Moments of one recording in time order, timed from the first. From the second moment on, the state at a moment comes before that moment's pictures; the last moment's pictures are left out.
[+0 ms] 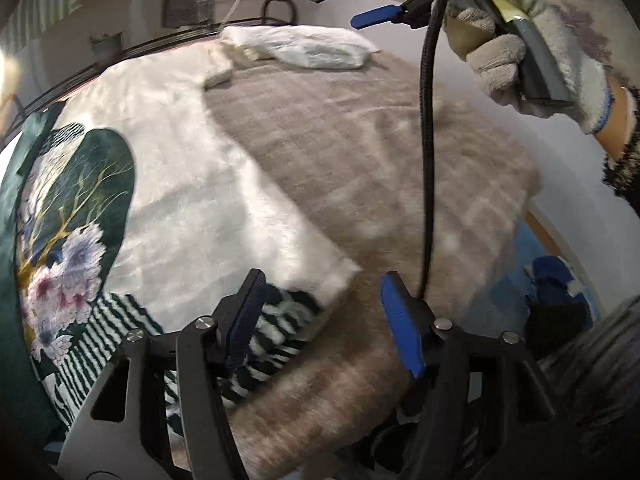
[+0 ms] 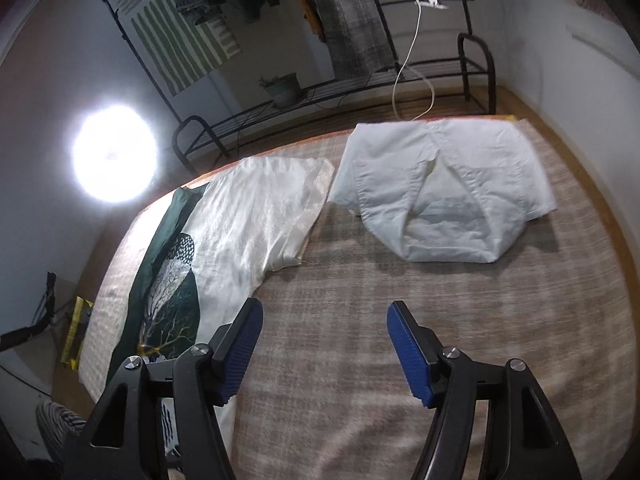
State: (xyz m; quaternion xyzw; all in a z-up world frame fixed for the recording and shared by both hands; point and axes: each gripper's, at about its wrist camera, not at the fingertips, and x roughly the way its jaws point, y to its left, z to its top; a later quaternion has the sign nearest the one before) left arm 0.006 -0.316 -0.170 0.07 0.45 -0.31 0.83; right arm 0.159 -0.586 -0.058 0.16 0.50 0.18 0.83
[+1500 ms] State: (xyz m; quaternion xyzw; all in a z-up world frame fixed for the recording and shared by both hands) left arm 0.039 -0.247 -0.160 -0.10 0.46 -0.33 0.82; right arm 0.276 -0.448 -0.117 0.16 0.55 0.15 0.80
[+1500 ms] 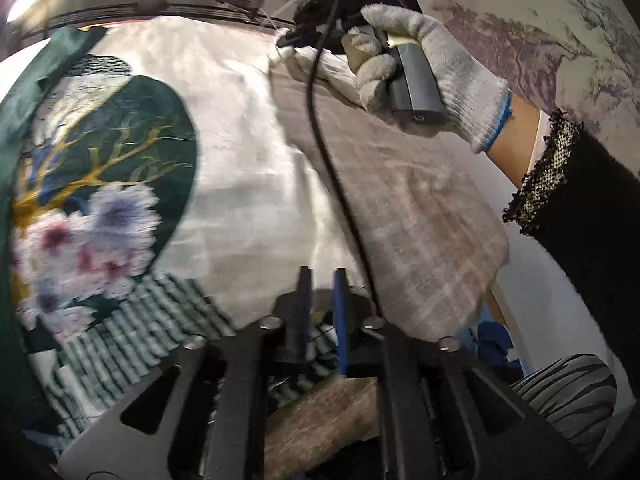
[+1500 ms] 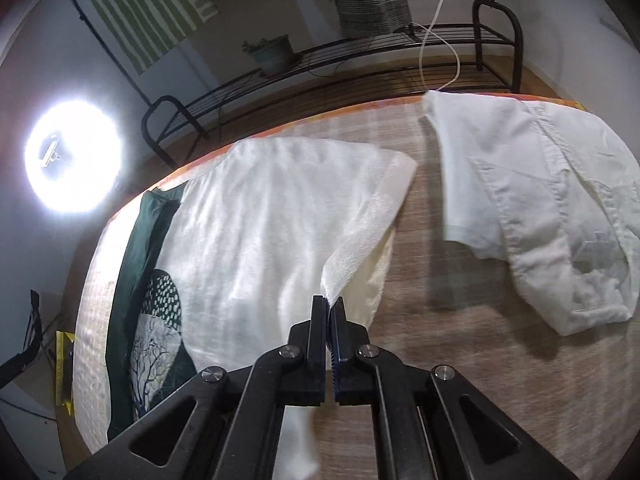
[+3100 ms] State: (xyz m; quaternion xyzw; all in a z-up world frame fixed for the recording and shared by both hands) left arm 0.018 -0.213 -0.142 -0.11 0.47 -0.18 0.86; right arm 0.280 -0.390 -0.096 0.13 0.53 0.16 0.82
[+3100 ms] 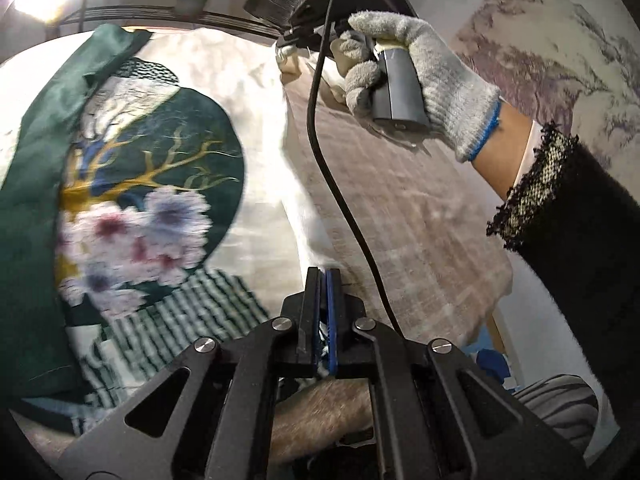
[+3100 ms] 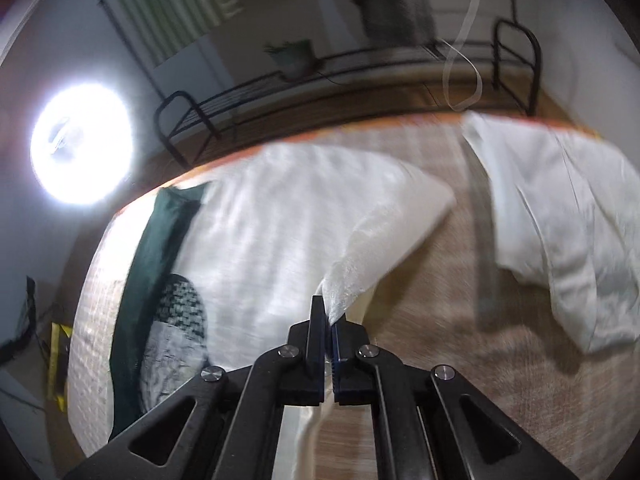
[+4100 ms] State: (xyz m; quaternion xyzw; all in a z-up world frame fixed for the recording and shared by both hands) left arm 0.023 -0.134 -0.159 -0.13 0.51 -0.13 0.84; right arm 0.284 -0.238 -0.081 -0.01 0.54 0.23 0.81
